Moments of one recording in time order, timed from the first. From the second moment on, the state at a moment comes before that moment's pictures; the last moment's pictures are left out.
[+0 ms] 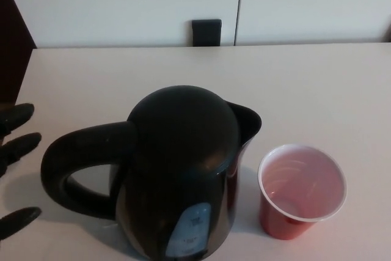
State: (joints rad) left_arm 0.30 0.54 0.36 -0.20 -0.41 -0.05 -0.62; right_arm 0.00 -0.33 -0.38 1.17 0.26 -0.12 0.29
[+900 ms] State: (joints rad) left_arm 0.23 0.47 0.17 -0.21 -0.23 -0.08 -0.50; right_arm -0.04 -0.33 -0.40 1.19 0.26 -0.10 0.29
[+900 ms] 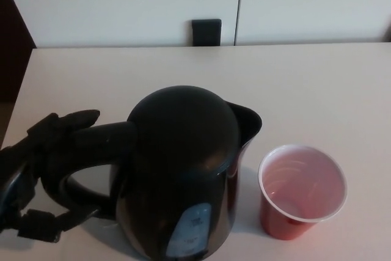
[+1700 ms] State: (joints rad) left_arm 0.09 0.33 0.17 -0.16 -0.16 -0.07 -0.30; right_arm -0.04 -0.34 -0.39 1.18 0.26 -0.09 0.29
